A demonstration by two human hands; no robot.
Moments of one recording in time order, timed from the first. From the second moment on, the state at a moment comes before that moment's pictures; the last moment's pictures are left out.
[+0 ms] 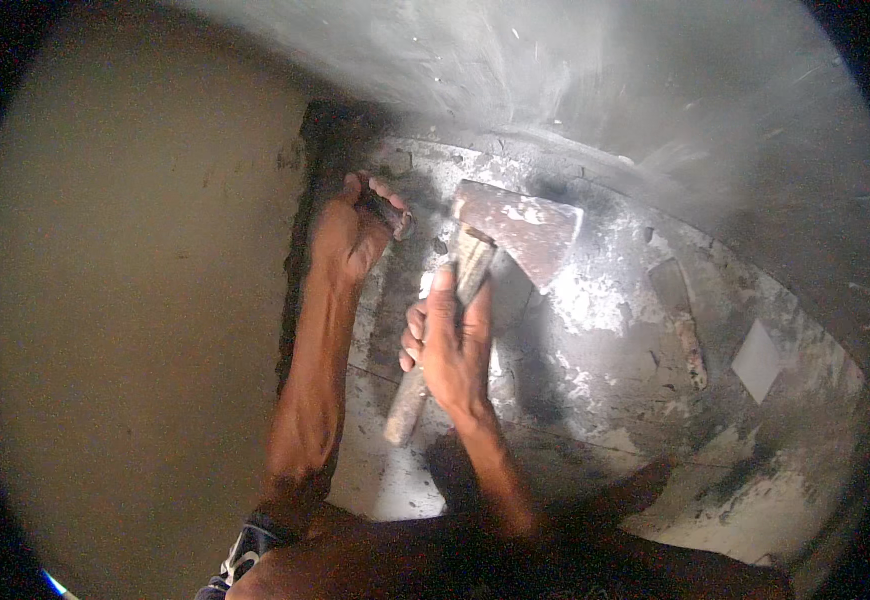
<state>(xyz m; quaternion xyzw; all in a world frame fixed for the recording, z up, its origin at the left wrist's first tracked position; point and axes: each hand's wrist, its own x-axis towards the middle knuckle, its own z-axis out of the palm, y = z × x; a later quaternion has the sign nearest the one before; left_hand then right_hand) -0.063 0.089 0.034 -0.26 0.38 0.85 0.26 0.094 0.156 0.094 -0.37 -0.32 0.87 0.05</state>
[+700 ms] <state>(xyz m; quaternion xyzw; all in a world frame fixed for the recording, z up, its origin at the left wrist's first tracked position) -0.125 0.104 0.014 -0.14 0.55 0.71 0.41 0.138 0.190 0.093 -0.44 -0.40 0.80 0.00</state>
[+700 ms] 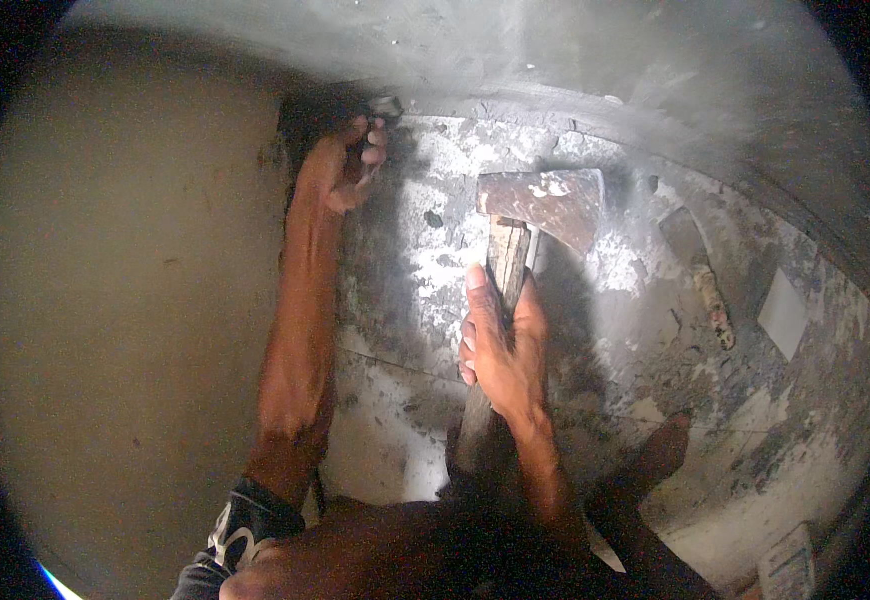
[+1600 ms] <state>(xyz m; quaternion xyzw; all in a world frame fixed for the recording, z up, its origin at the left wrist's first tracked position) -0.106 0.106 -0.027 -0.22 0.82 0.53 0.01 0.137 0.212 0.083 -0.31 -0.71 0.63 -0.05</state>
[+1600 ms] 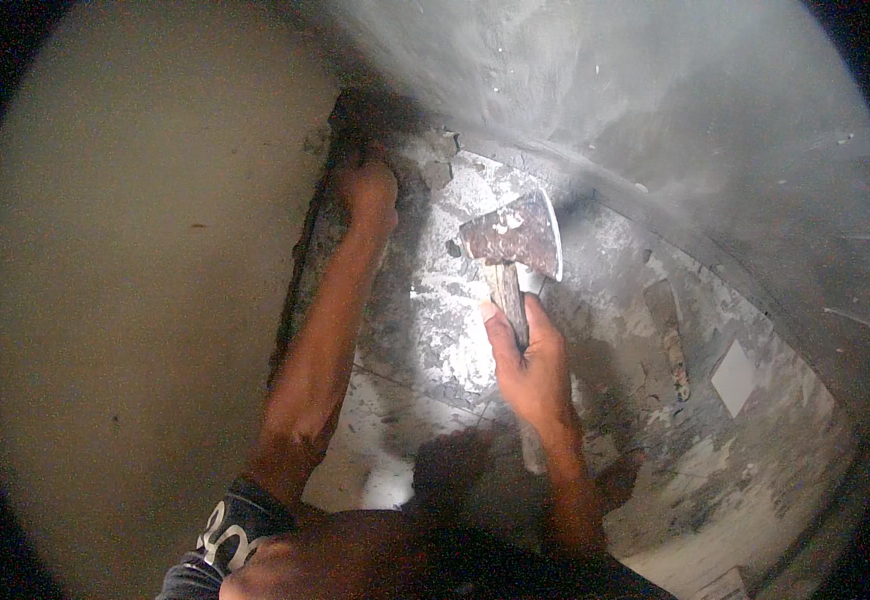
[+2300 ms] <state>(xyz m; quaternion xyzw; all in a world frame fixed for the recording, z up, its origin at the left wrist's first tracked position) -0.122 0.094 0.010 -0.03 0.72 0.61 0.34 0.153 0.205 0.094 -0.43 -0.60 0.67 -0.10</state>
